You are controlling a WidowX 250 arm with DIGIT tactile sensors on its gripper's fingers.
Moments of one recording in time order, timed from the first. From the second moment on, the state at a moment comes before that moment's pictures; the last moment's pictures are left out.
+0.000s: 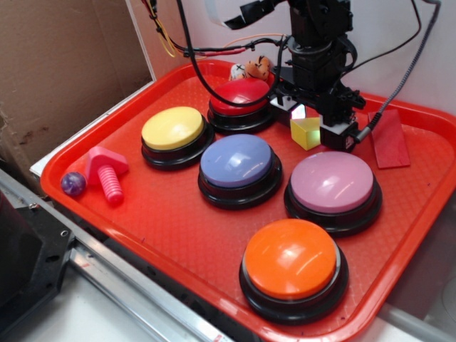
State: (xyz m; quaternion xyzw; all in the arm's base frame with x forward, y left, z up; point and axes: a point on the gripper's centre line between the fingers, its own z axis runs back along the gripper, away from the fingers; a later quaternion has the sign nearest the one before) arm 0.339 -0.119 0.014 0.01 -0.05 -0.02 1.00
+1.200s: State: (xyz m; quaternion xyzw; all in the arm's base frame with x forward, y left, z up) arm 0.249 -0.077 0.143 0.03 -0.05 0.03 1.00
